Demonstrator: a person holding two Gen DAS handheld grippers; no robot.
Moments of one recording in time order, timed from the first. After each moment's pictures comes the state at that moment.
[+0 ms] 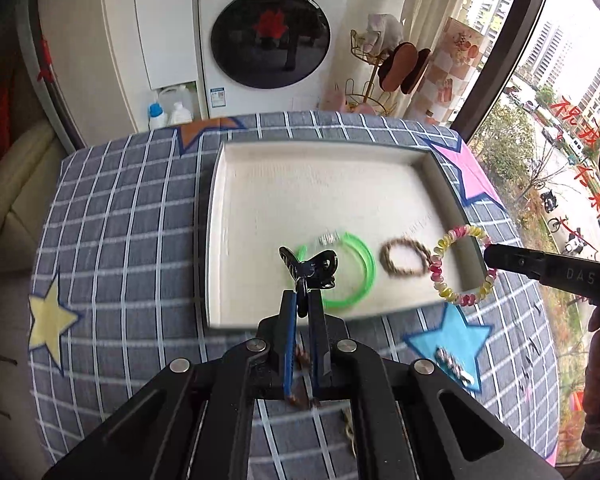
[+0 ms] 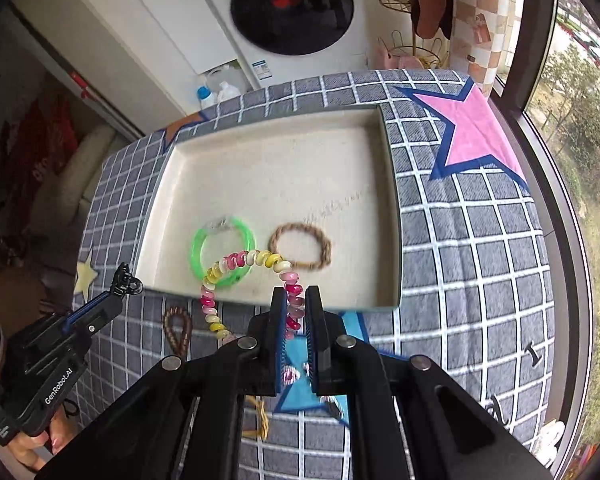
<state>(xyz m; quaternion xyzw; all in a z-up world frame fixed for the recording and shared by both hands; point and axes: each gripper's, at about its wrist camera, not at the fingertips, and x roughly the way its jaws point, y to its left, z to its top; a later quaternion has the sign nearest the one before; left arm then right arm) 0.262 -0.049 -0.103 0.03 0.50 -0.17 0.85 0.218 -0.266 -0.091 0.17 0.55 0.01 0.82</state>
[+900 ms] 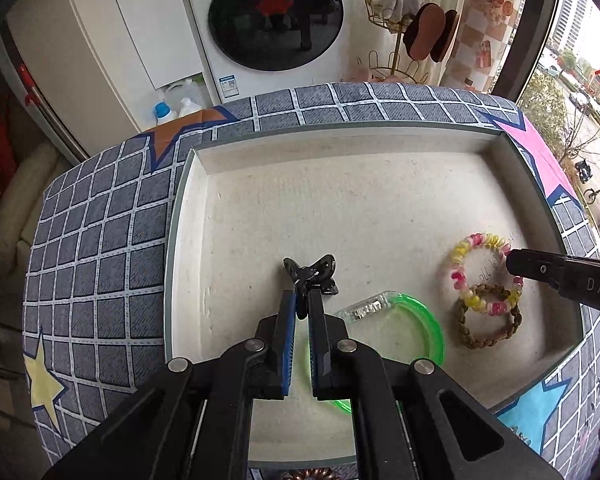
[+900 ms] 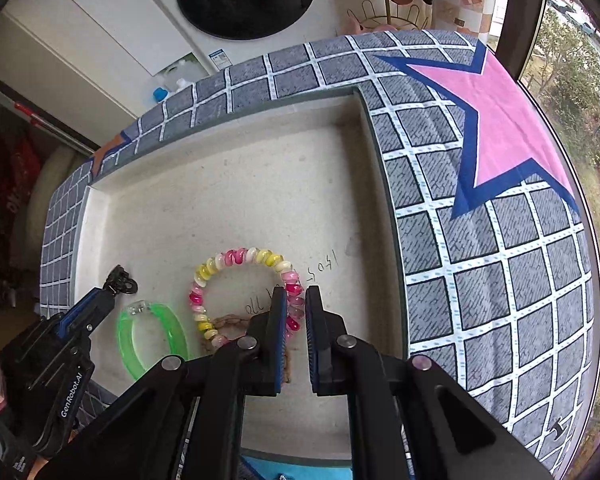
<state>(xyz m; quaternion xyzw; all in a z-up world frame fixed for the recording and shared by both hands) 0.335 -0.093 -0.169 0.10 0.52 -0.12 0.84 0.296 -0.290 -0.169 0.19 0.58 -0.03 0.79</state>
